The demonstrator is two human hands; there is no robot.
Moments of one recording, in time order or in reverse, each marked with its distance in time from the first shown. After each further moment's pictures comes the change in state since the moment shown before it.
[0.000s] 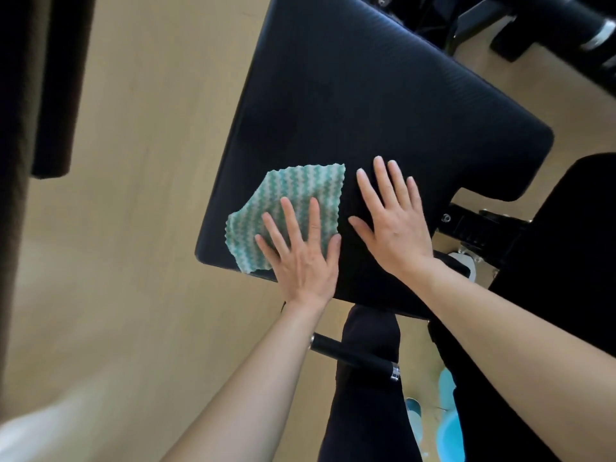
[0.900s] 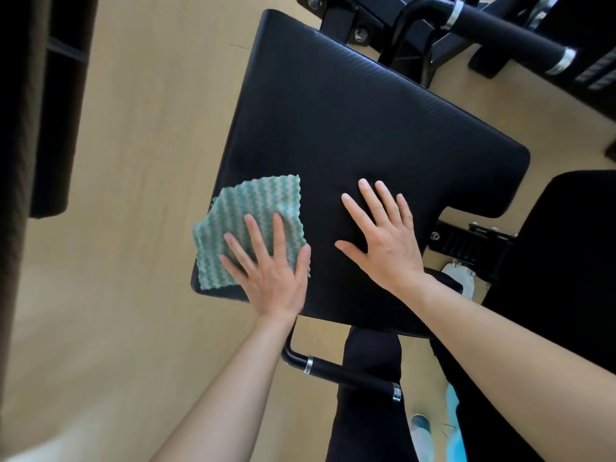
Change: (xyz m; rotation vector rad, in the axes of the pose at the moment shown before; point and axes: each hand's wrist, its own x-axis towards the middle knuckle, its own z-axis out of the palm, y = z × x) left_hand 0.030 -0.031 -0.010 0.051 0.048 -0.046; right_hand 0.008 0.008 0.003 0.043 0.049 0.008
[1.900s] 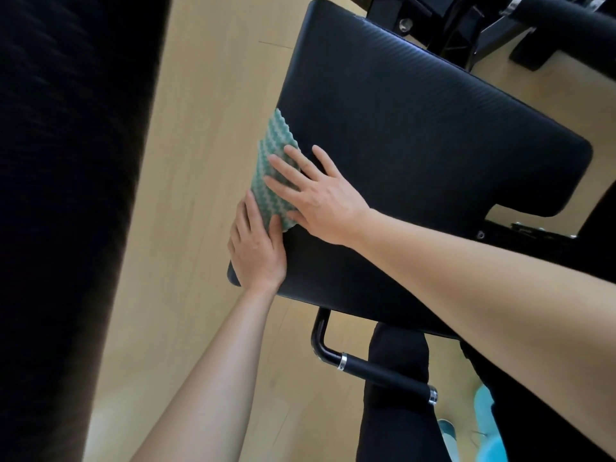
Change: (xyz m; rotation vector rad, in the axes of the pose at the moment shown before) left_hand 0.058 -0.069 -0.027 -0.252 0.086 -0.085; right_hand 0.111 -0.118 -0.005 -0.111 -0.072 -0.537
